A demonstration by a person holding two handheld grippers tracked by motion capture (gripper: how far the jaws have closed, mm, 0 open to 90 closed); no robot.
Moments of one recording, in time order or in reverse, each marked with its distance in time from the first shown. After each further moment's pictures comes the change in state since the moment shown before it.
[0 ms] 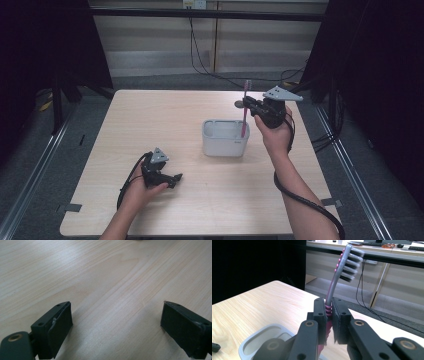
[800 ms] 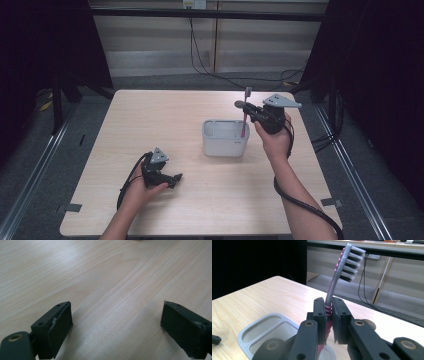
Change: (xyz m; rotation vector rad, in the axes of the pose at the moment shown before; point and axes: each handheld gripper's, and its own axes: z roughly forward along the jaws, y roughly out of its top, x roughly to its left) left arm 0.000 0.000 0.000 0.003 0.005 0.003; right arm -0.001 -0.021 0.001 0.016 0.012 0.015
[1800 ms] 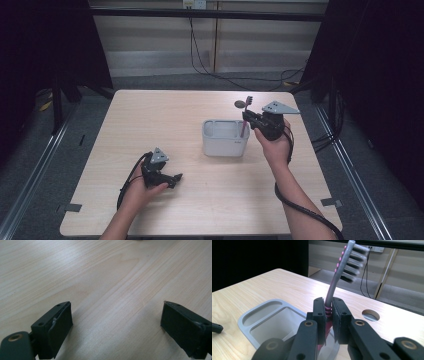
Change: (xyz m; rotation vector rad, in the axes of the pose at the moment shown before) left arm 0.000 0.000 0.000 0.000 0.001 -0.001; right arm 0.001 -0.020 -0.001 0.032 0.014 0.004
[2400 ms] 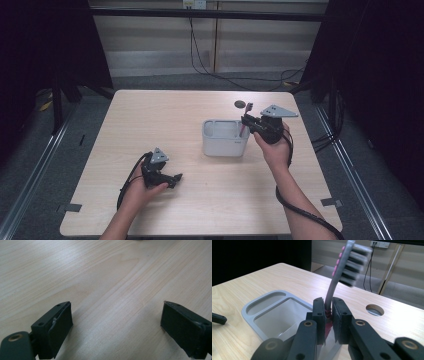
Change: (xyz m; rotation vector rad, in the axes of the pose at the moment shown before) left arm 0.000 0.000 0.000 0.000 0.000 -0.001; right arm 0.003 -0.009 0.000 0.030 0.021 -0.005
